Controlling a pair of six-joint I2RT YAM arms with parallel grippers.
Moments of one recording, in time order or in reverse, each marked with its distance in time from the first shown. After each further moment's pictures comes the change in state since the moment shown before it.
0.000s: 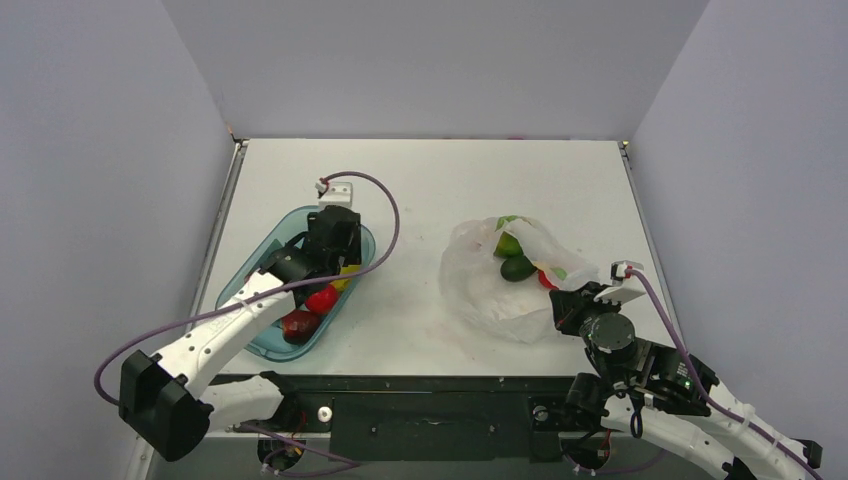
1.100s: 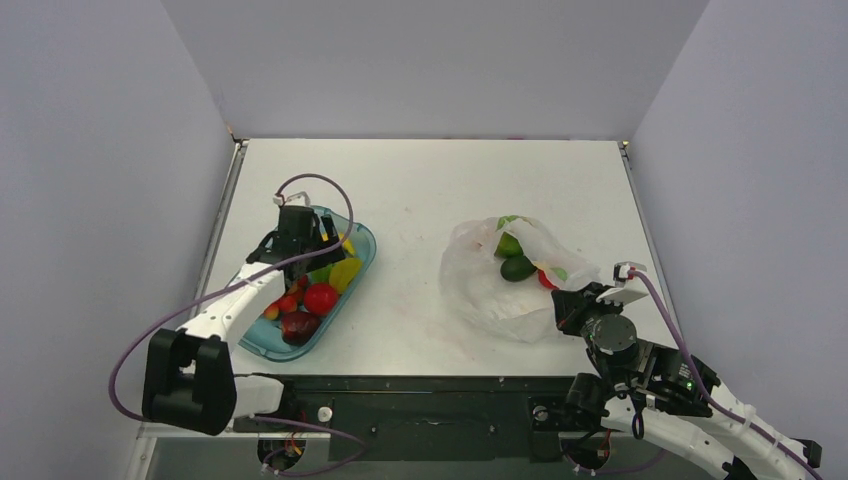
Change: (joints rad) left arm 0.450 0.137 -0.210 0.177 0.341 -0.151; right arm 0.006 -0.011 -0.001 -0.008 0.022 0.005
